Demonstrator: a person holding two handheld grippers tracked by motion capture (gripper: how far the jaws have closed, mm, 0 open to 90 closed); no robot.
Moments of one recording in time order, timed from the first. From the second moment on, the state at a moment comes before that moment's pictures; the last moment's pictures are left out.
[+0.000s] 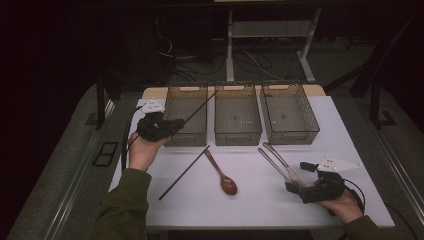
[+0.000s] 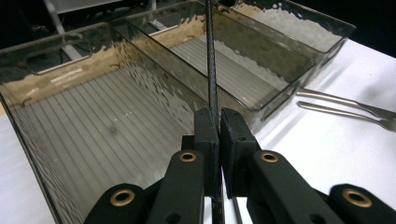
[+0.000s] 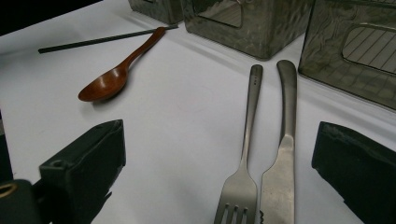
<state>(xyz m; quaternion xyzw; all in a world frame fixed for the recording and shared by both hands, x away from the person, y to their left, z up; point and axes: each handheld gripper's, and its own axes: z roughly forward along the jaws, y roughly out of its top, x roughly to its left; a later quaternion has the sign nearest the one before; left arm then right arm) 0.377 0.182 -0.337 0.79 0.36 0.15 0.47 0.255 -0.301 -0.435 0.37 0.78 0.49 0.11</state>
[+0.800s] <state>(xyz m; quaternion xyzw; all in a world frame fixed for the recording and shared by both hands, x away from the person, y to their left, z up) 0.436 0.191 -0.348 0.78 0.41 0.17 0.44 0.255 -0.303 -0.435 0.37 0.78 0.49 0.11</state>
